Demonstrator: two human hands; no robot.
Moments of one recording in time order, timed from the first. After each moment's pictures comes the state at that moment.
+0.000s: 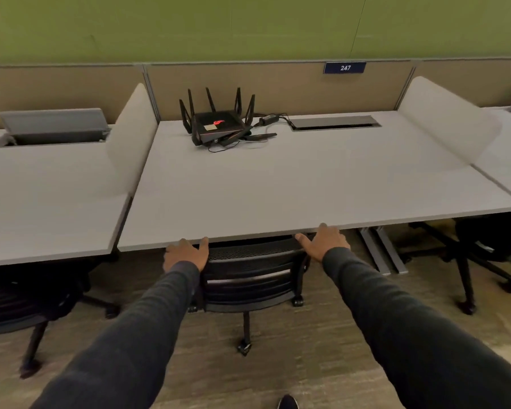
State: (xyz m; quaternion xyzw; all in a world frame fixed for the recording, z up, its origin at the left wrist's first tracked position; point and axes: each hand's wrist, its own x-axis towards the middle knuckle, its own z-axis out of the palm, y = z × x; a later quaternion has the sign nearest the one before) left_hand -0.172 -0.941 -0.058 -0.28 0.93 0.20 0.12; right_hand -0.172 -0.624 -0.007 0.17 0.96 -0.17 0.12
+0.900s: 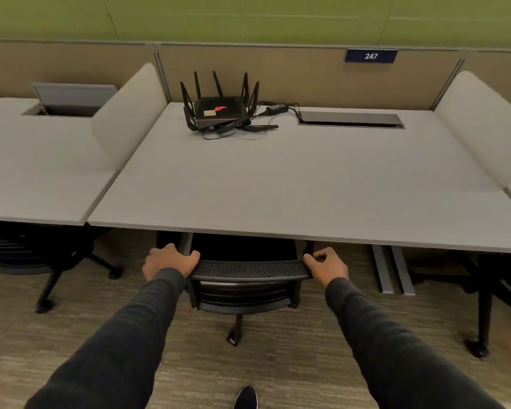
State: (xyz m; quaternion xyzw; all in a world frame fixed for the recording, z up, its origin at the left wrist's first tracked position) left_hand -0.154 -0.806 -0.063 -0.38 0.91 0.10 0.11; right_hand -0.211 -0.445 -0.090 0.18 0.87 -0.44 0.14
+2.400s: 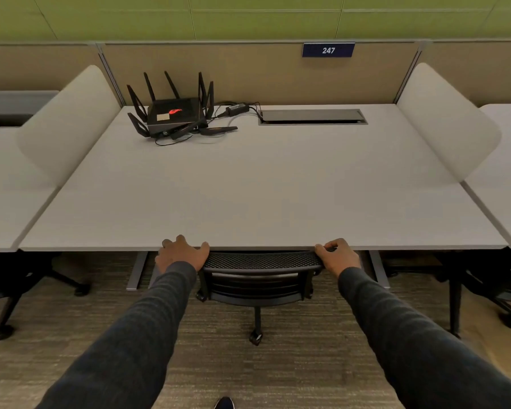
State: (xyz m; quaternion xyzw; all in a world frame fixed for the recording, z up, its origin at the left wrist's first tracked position) left_hand -0.257 -0.668 -0.071 -0.32 0.93 0.10 0.12; right_hand -0.283 -0.304 -0.073 0.20 0.87 -0.43 0.13
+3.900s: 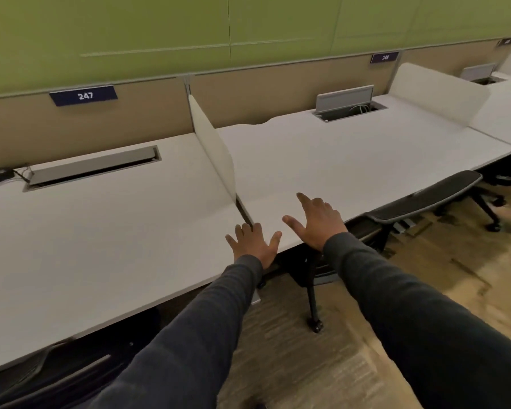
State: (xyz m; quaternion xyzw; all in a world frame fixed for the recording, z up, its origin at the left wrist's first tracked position) left_hand -0.376 0.098 -0.020 0.11 0.97 0.16 0.12; right_hand -0.334 0.261 0.050 0.10 0.99 -0.09 -0.03
